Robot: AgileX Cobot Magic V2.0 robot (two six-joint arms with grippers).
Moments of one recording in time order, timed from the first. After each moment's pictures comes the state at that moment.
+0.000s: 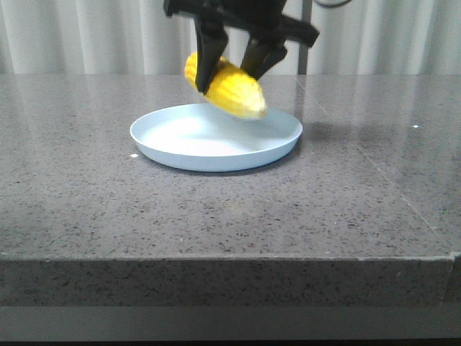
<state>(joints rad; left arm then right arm) -0.52 0.75 -0.94 -0.03 0.94 0.08 0.51 1.98 -1.83 0.16 0.95 0.20</state>
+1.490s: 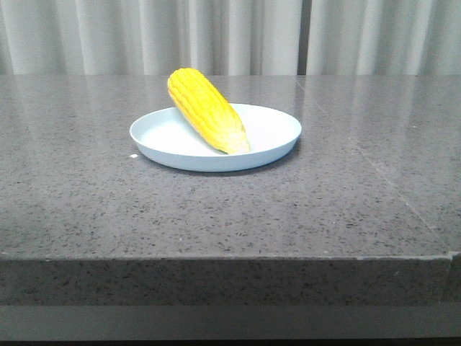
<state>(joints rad) -0.52 0.75 -0.94 -0.03 0.94 0.08 0.52 0.77 -1.06 0.04 1.04 0.00</state>
